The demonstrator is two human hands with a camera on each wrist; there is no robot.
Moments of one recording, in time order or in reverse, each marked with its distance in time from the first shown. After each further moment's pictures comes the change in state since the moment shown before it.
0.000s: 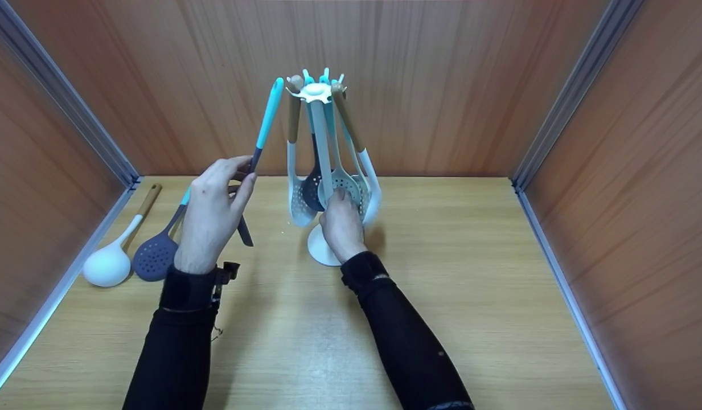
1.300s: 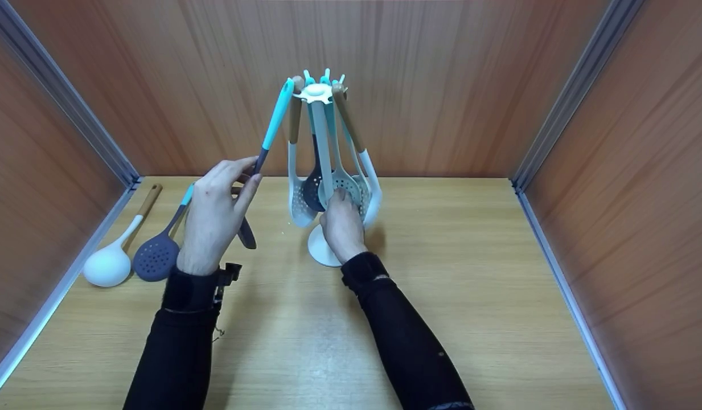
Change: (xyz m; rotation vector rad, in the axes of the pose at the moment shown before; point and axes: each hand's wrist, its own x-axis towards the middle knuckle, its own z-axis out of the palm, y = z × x) left_hand -0.001 0.002 0.002 -0.004 0.015 0.040; right_hand -0.007 -0.017 -0.009 0.001 -0.003 0.029
